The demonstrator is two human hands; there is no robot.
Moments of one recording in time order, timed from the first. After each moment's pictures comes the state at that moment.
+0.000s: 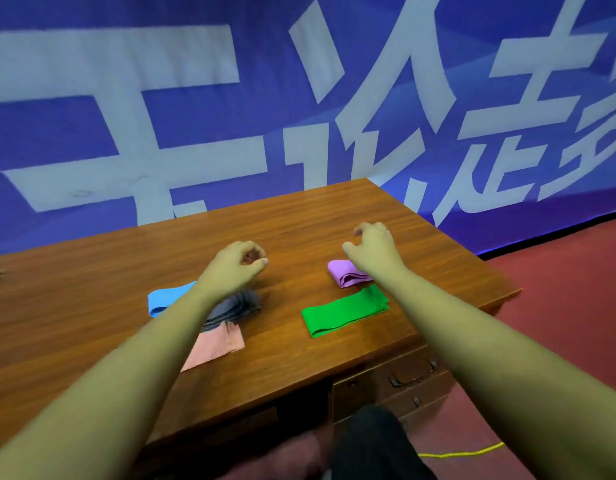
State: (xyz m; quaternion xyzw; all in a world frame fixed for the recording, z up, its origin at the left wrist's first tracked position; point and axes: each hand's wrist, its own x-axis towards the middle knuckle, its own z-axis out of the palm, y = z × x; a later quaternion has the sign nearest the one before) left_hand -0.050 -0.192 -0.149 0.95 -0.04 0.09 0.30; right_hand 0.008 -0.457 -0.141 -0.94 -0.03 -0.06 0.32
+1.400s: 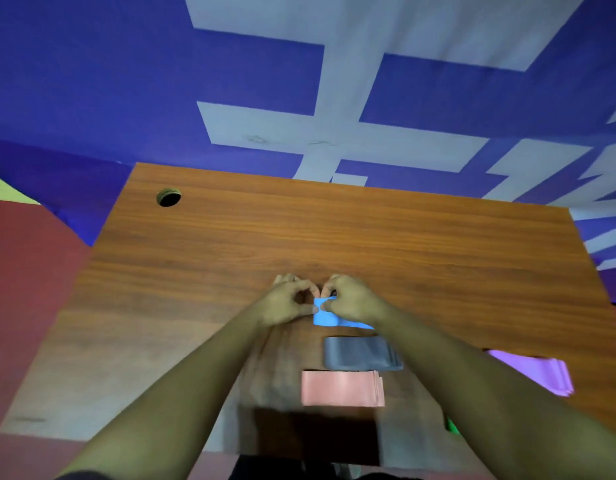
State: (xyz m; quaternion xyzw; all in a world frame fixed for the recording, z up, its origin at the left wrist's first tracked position) left_hand -0.067 0.045 -0.169 0.88 0.11 -0.14 0.43; right_hand 0.036 -0.107 -0.131 -0.86 -0.34 0.35 0.16
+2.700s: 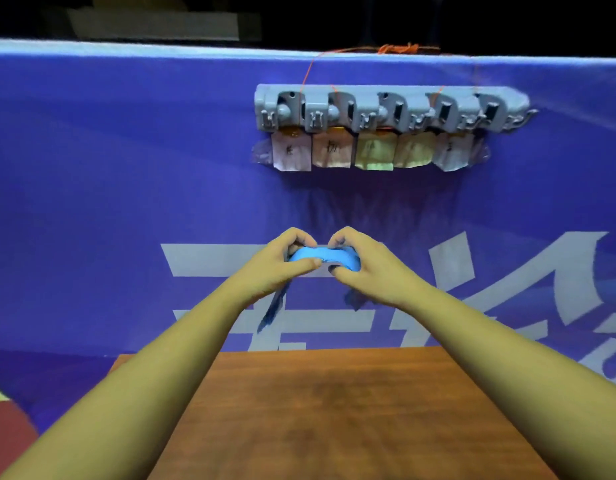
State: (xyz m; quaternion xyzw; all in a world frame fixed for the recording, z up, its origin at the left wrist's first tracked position) left_hand 0.063 -0.017 0.287 0.82 -0.05 0.12 0.56; right_hand 0.134 -0.215 0.310 -0.82 -0.43 0.03 0.38
